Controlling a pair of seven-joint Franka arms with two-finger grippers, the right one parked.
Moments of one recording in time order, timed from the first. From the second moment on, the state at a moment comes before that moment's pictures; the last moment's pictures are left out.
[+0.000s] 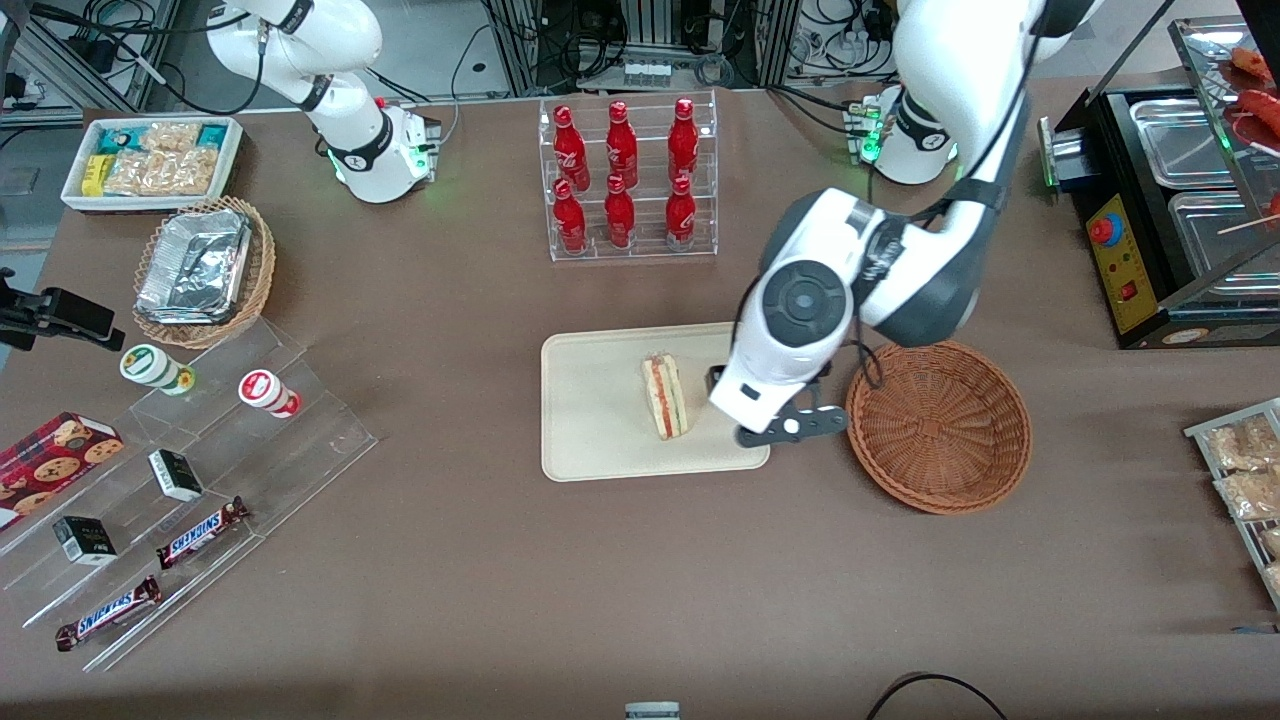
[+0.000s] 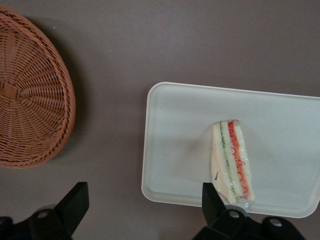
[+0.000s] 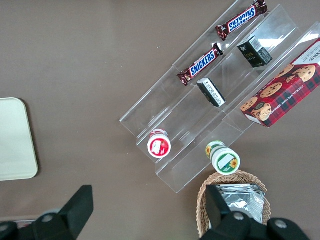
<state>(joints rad) -0.50 0.51 -0.04 -1.36 -0.03 1.71 -0.66</state>
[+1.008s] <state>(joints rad) -0.09 0.11 -0.03 -1.64 -0.02 1.55 -0.01</state>
